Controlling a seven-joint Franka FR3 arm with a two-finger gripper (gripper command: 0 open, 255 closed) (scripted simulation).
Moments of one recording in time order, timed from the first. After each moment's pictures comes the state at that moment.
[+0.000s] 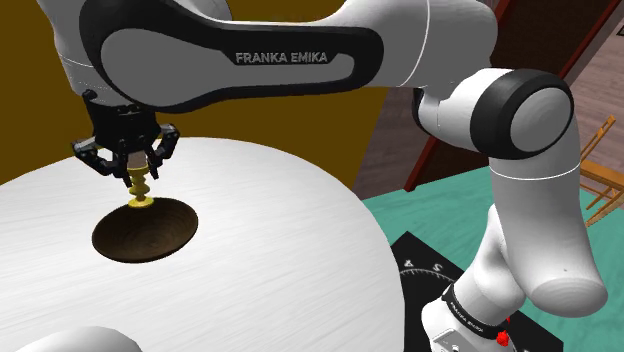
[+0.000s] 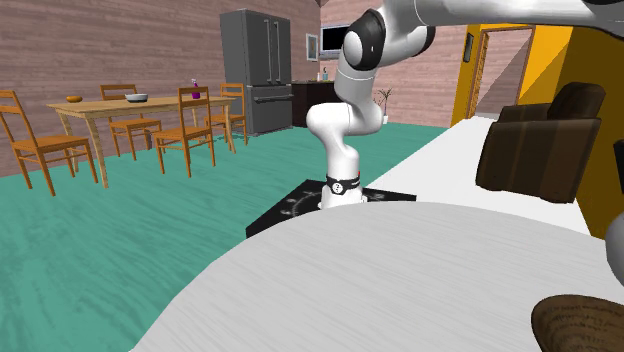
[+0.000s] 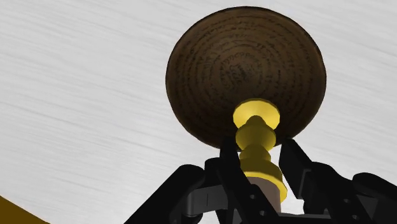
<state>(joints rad) 0.53 0.61 0.41 -1.13 -0.43 1.77 0.91</state>
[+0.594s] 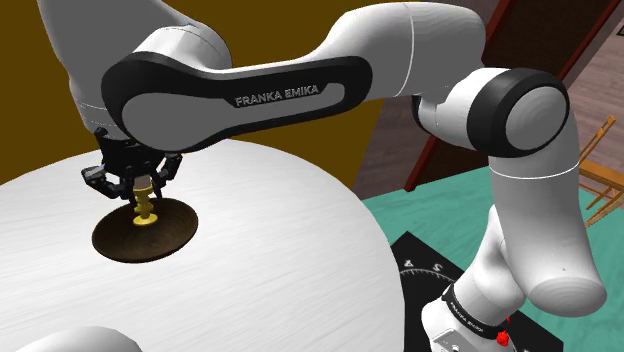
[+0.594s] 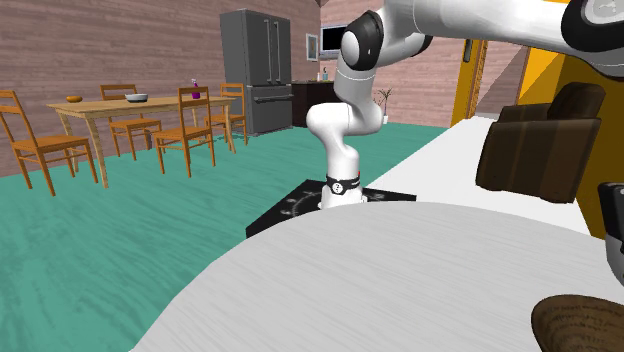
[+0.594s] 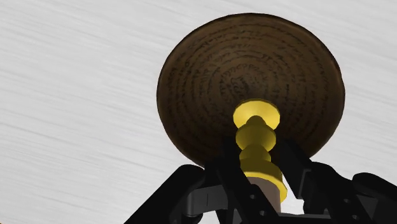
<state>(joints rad) 0.51 0.61 0.41 -1.25 -0.44 1.89 0.94</state>
